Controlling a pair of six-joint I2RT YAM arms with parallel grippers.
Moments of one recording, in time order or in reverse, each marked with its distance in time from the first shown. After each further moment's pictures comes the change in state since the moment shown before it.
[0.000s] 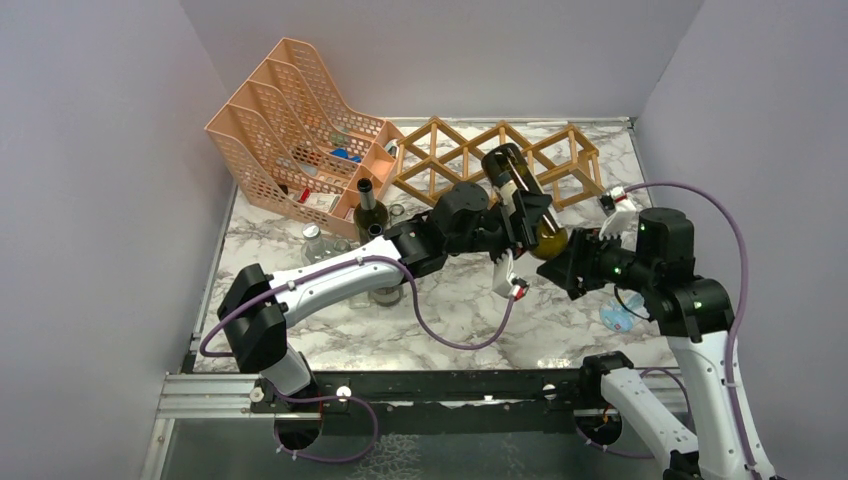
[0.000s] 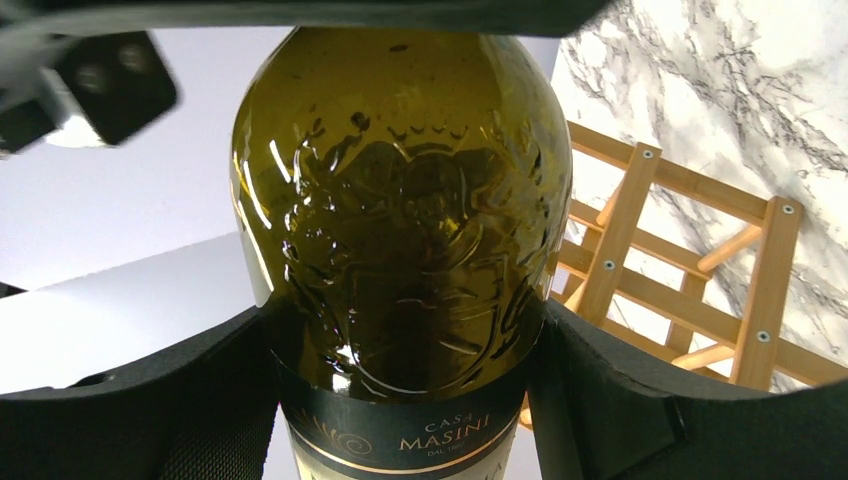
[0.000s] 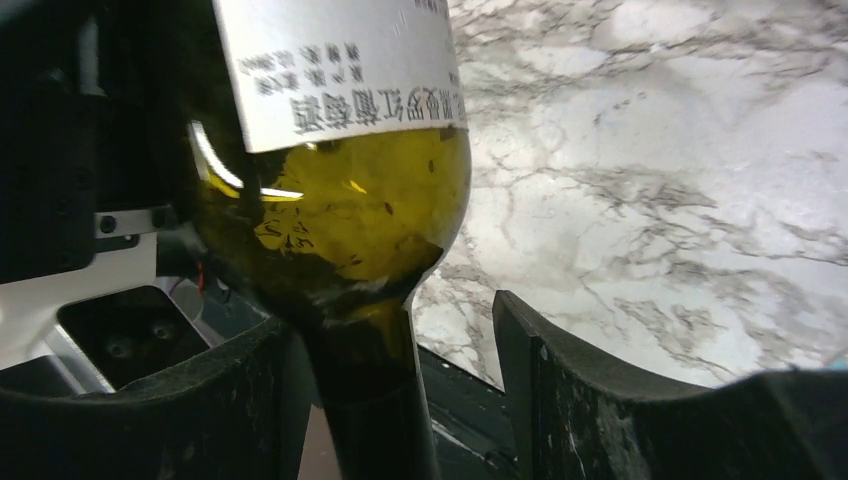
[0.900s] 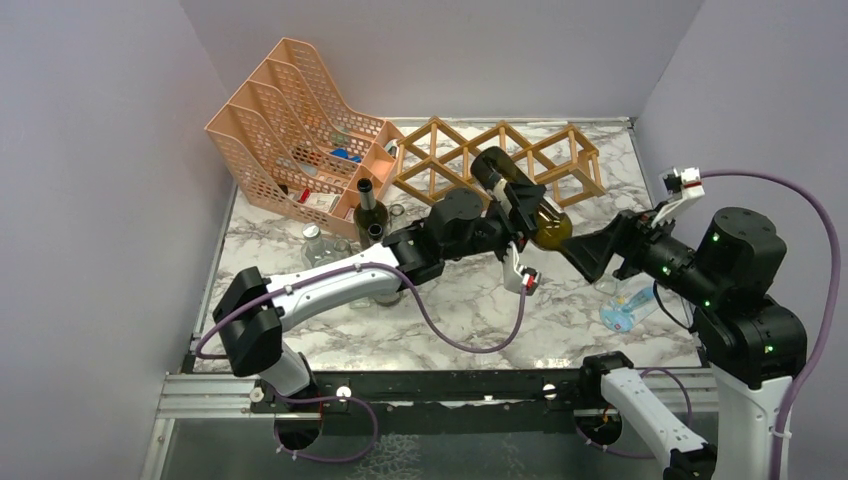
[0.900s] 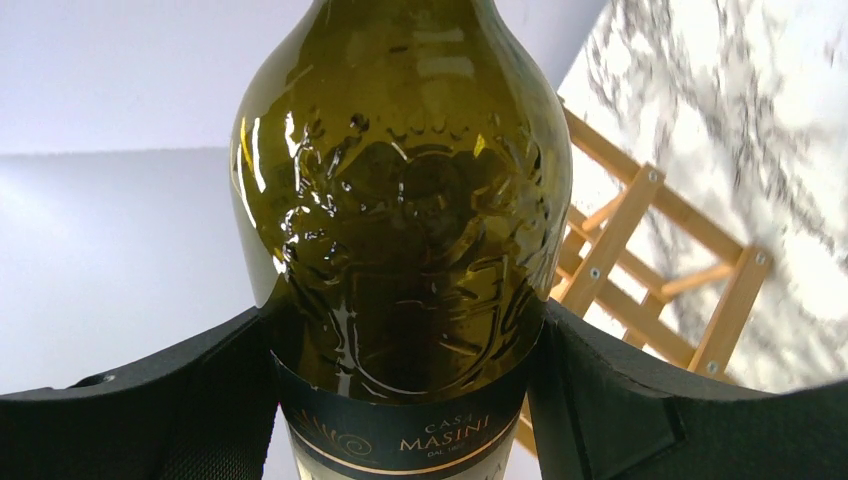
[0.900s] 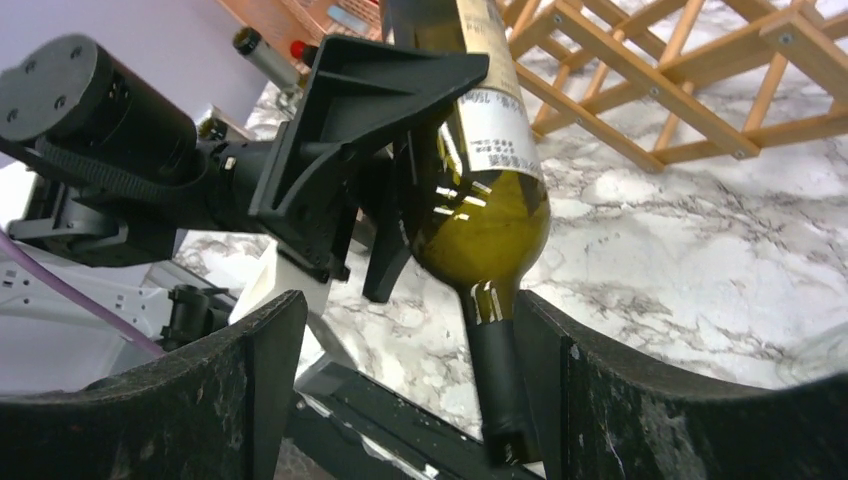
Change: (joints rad) left arm -0.026 -0.046 -0.064 0.171 -0.087 -0.320; right arm 0.000 0.018 0.375 -0.025 0.033 0.049
